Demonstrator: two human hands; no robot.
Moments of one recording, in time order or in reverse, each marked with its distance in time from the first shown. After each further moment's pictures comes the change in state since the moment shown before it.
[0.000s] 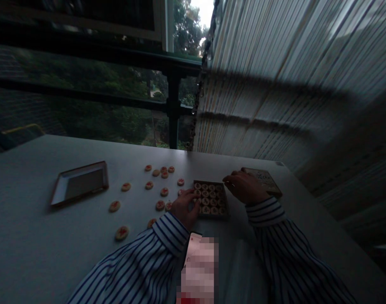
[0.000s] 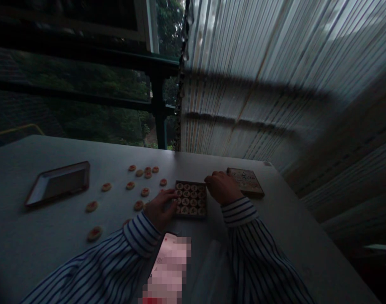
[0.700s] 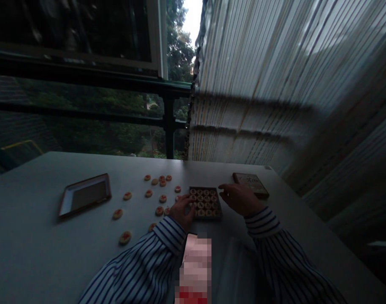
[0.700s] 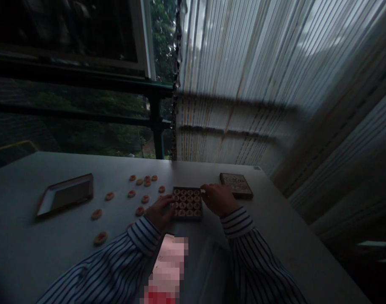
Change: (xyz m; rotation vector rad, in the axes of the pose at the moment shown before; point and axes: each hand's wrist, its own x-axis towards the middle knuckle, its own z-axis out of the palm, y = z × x) left_hand -0.001 -0.008 0.003 0.066 0.005 0.040; right_hand -0.034 -0.007 -0.009 0.144 0.074 0.024
